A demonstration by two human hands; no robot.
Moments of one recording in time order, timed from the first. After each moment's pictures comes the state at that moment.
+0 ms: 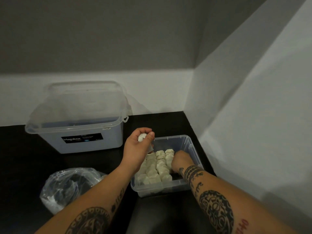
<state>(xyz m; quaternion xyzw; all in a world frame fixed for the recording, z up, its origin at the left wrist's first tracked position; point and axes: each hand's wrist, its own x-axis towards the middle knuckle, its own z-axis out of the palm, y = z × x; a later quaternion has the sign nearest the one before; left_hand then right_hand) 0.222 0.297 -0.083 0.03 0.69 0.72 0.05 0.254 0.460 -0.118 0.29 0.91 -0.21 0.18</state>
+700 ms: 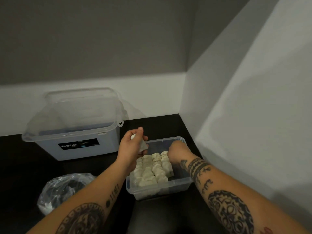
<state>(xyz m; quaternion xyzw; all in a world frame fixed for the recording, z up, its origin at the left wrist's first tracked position) 0.215 0.305 -0.060 -0.08 0.64 0.75 0.14 0.255 0.470 -0.069 0.24 0.91 -0.29 0.14</state>
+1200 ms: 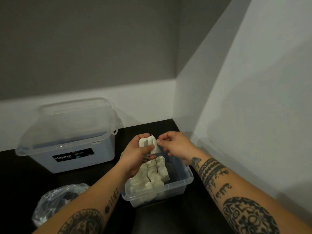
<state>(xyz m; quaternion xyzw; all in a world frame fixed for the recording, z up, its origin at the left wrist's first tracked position) 0.226 0.319 -0.051 0.04 0.62 0.74 0.26 0.279 0.486 -0.018 0.15 0.81 -0.57 0.02</state>
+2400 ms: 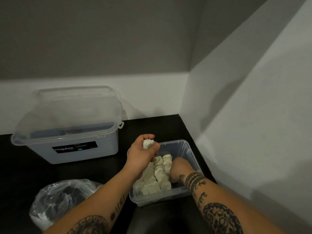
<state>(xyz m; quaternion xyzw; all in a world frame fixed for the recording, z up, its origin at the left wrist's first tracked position) 0.214 0.311 -0.083 0.05 0.68 0.72 0.16 0.257 0.459 -0.107 0.26 0.92 -0.18 0.23</state>
